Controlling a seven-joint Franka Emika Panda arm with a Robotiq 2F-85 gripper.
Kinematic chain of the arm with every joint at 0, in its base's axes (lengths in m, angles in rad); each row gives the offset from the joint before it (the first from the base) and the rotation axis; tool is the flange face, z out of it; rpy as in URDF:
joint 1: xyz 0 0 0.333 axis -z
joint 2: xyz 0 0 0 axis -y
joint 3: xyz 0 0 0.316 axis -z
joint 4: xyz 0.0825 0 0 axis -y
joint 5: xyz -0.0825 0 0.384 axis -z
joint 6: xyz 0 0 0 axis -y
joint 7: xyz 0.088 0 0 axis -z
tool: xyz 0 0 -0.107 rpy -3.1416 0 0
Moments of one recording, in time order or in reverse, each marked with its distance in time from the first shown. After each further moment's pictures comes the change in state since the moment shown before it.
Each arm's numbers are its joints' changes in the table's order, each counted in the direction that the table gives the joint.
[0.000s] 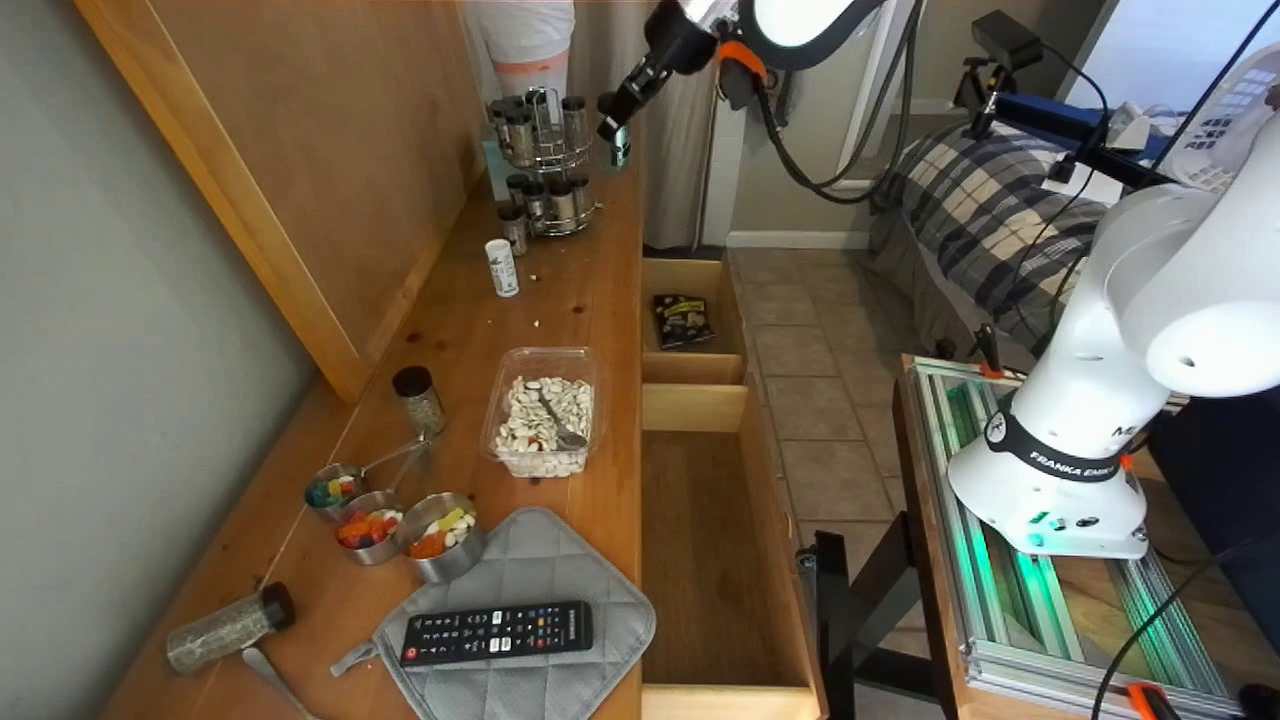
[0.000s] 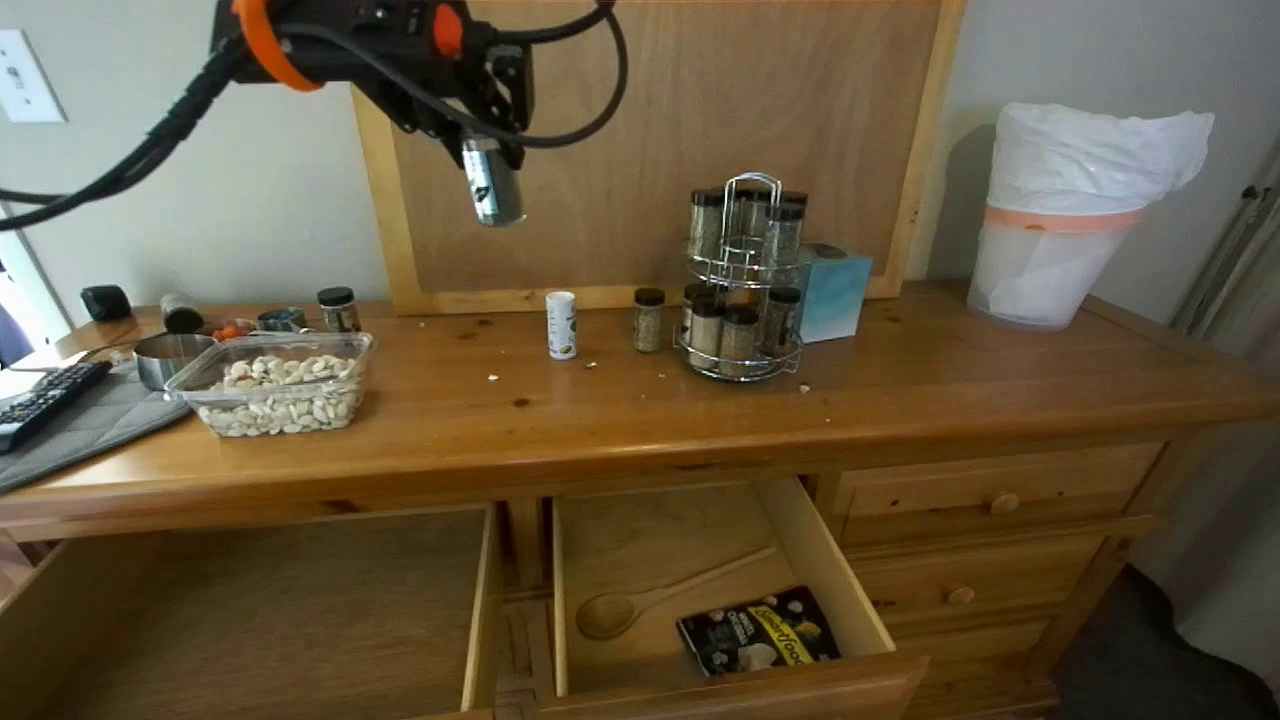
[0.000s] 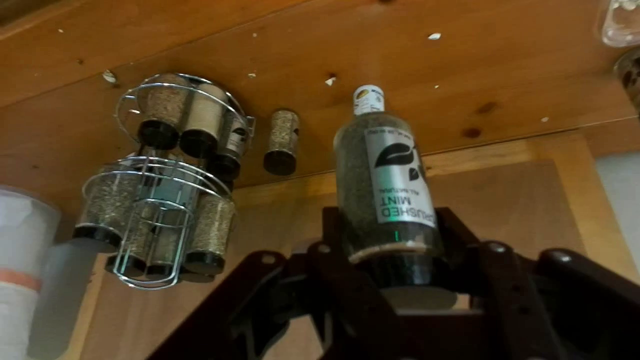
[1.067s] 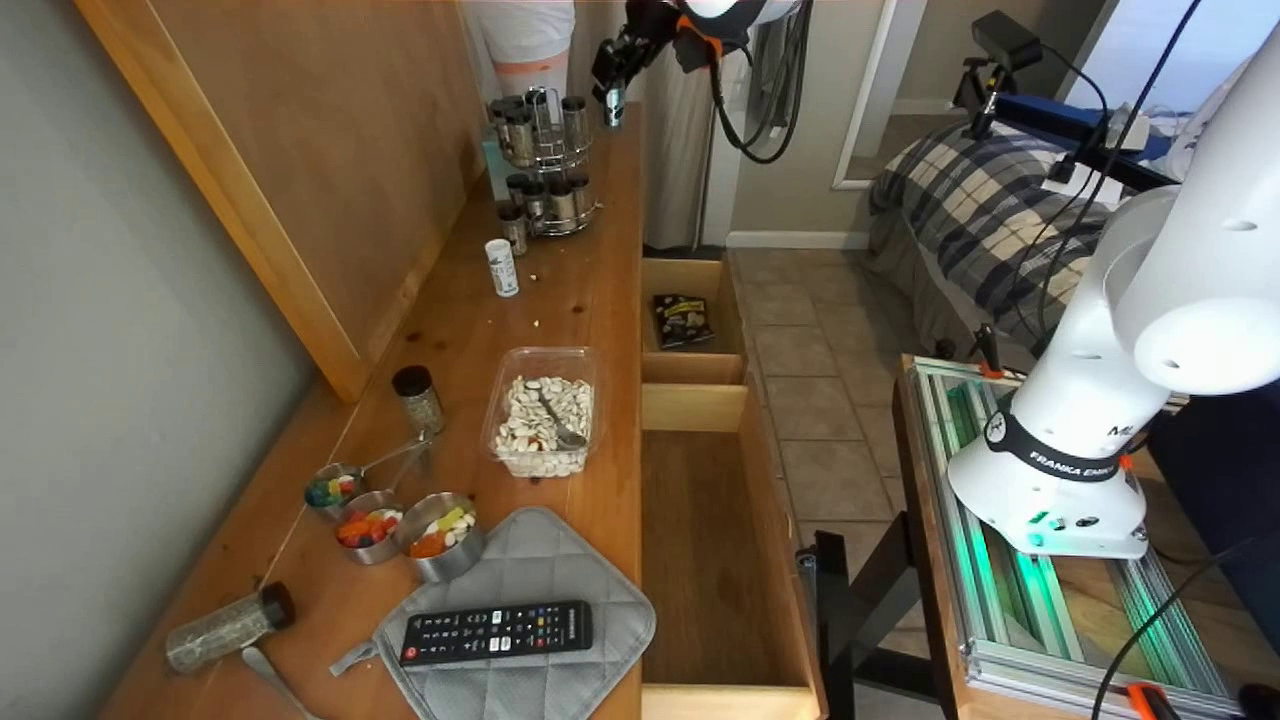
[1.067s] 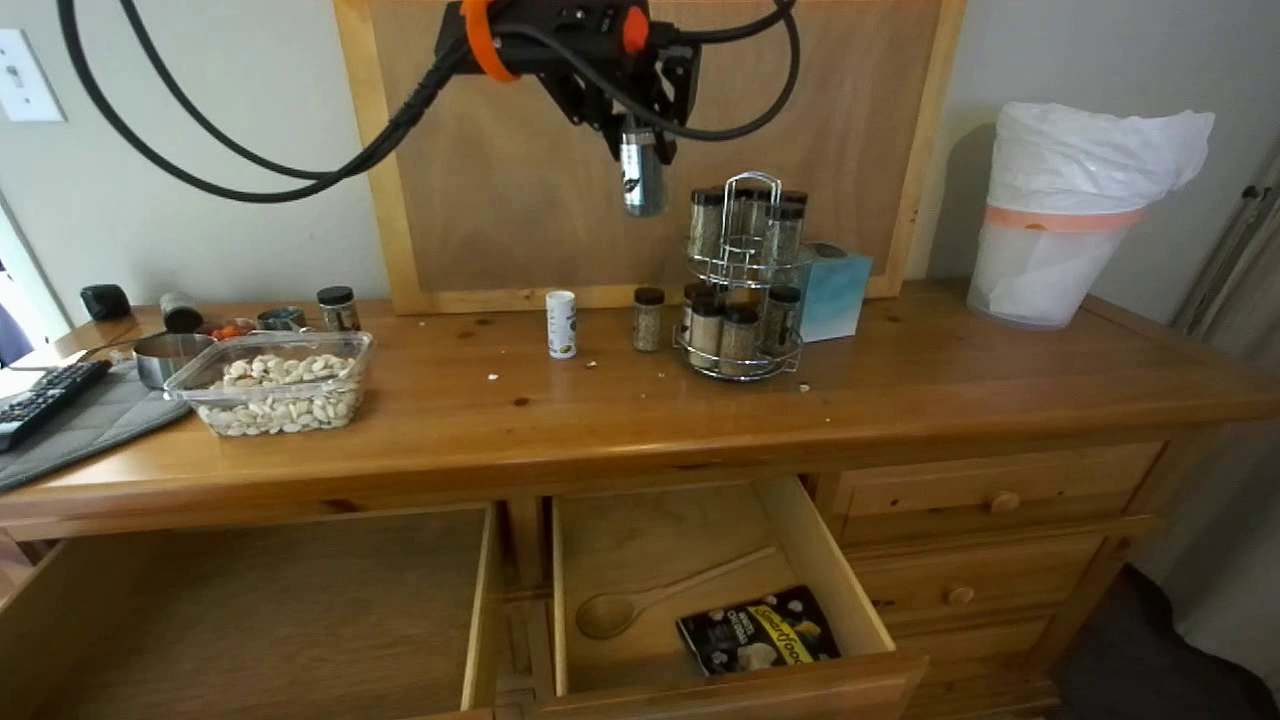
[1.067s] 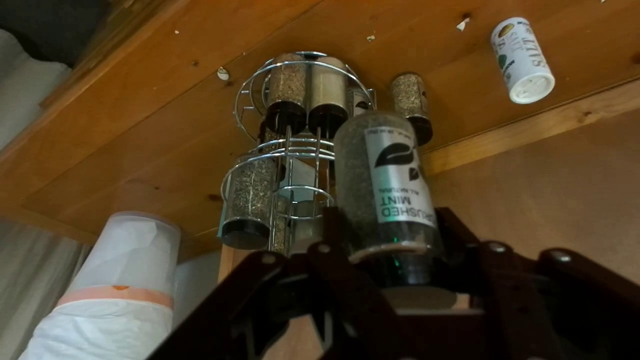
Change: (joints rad) arm 0.066 -0.256 0.093 0.304 0.022 -0.058 0.114
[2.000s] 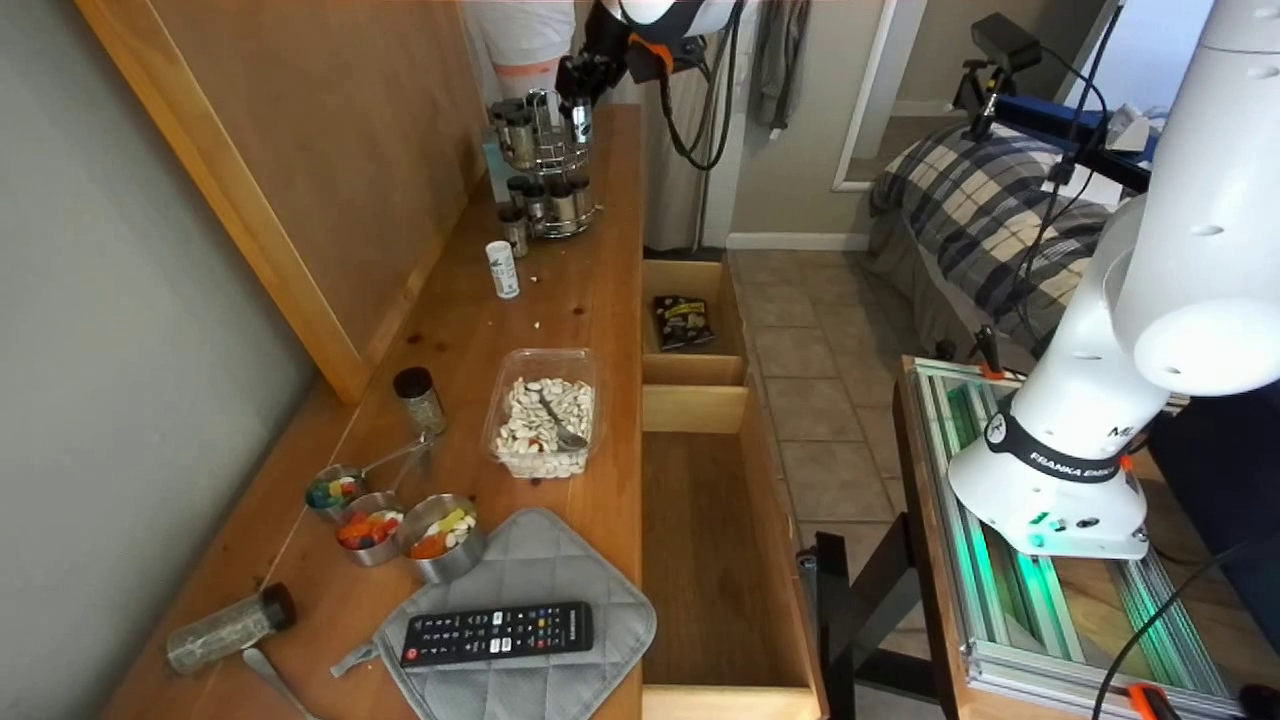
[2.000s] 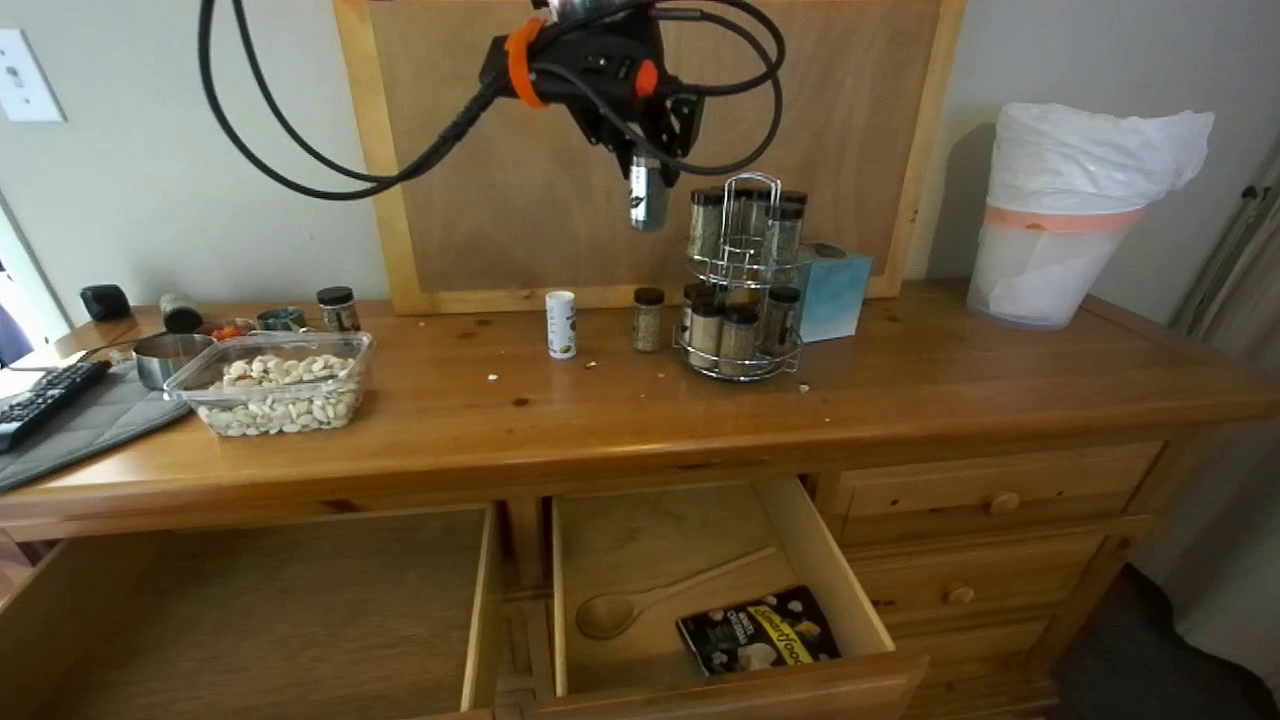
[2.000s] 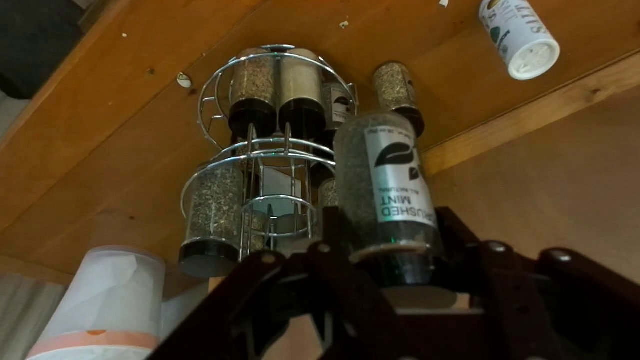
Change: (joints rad) arm -0.001 -0.208 -0.014 0.230 -0.105 -0.089 0.028
